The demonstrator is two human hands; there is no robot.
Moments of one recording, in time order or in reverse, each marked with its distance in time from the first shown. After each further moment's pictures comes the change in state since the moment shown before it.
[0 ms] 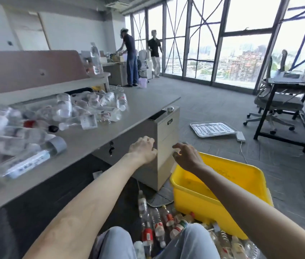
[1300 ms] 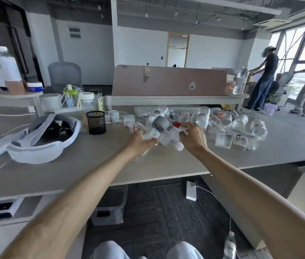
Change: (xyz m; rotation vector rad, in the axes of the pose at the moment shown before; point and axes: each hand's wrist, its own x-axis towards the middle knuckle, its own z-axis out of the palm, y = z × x) left_hand -0.238 -0.308 -0.133 -0.588 0.532 -0.749; right_hand 0.031 -0.399 0.131 0.316 -0.110 -0.559
